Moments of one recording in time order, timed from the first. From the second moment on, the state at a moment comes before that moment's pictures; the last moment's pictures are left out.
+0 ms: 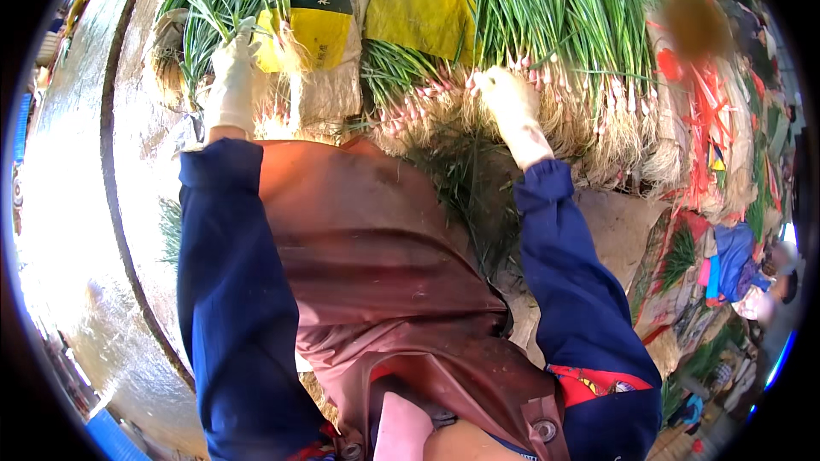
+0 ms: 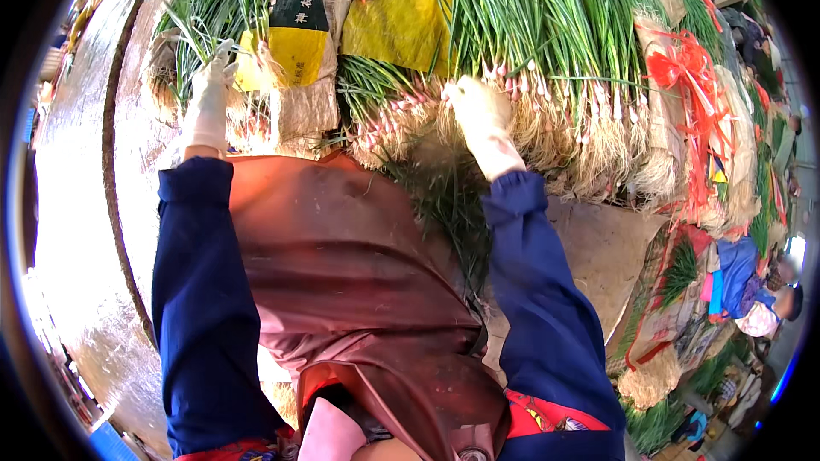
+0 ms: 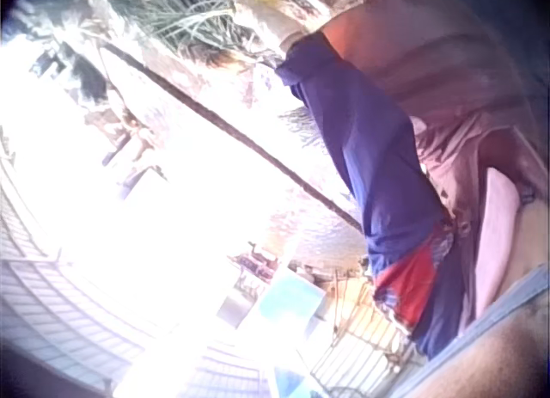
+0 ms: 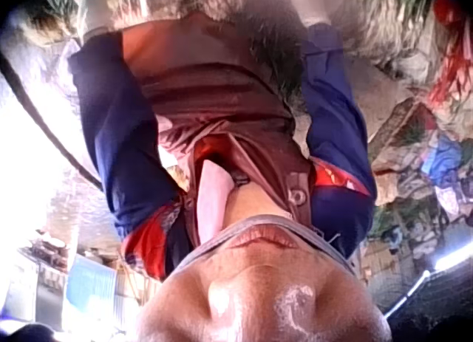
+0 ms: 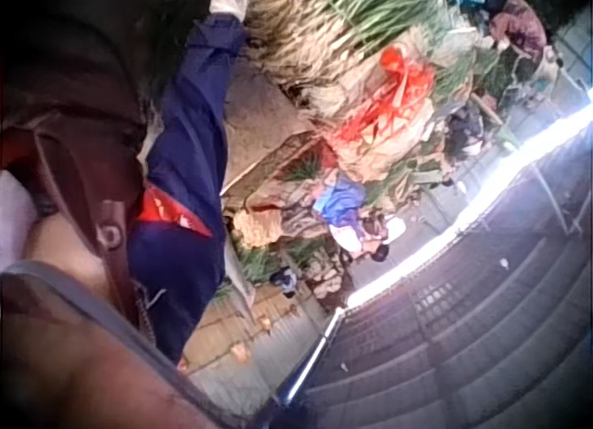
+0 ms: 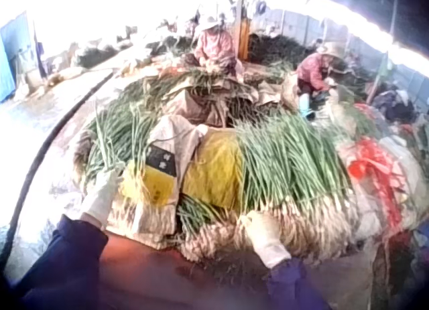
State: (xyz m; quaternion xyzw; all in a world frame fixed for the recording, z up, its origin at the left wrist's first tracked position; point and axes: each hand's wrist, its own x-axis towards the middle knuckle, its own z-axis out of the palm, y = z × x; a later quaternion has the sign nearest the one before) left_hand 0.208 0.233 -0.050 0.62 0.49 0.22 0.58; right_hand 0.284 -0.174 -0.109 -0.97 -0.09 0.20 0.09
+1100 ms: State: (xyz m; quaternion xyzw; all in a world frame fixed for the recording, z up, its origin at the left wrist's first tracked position) left_hand 0.123 -0.012 -0.112 0.49 0.33 -0.06 0.81; right_hand 0.321 -0.150 -0.122 -0.98 -0.09 0.16 -0.04
